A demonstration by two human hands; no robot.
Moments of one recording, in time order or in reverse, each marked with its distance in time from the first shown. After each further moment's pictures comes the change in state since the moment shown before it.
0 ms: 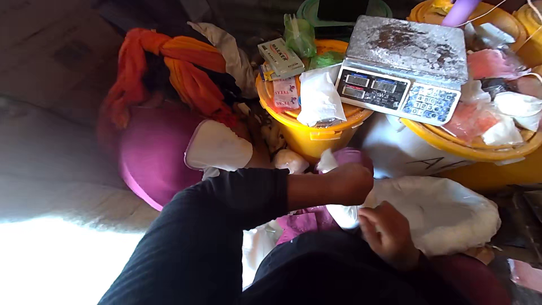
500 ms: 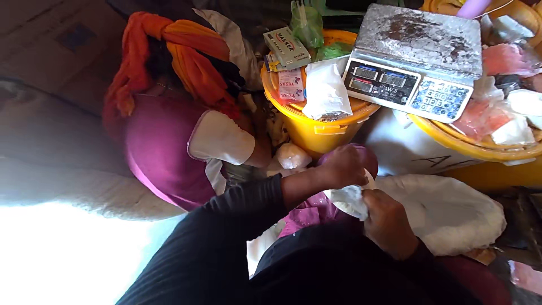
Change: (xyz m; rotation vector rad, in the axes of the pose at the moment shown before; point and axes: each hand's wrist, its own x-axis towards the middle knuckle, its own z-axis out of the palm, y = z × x) left_hand -0.008 -0.025 0.023 -0.642 0.245 -0.368; right_hand 0.029 -0.018 0.009 -0.157 -0.200 0.055
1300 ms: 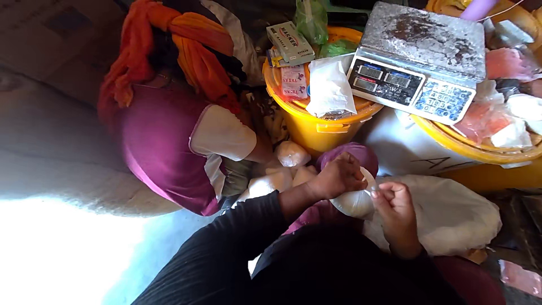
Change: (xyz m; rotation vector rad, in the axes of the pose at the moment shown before) left_hand -0.017 -0.045 0.033 -0.303 0.235 0.309; right_hand -0.012 0.002 0.007 0.787 0.198 0.525
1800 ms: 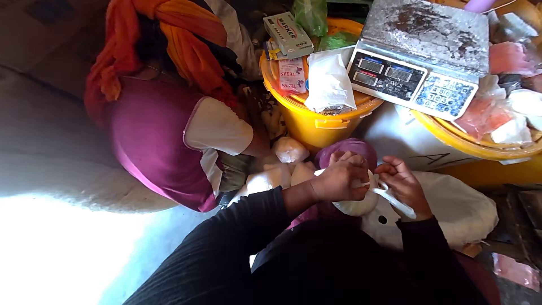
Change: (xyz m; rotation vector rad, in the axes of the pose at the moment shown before) left_hand 0.007 -0.009 0.013 0.325 0.022 0.323; right_hand 0.052 0.038 -0.038 0.350 -0.268 0.221
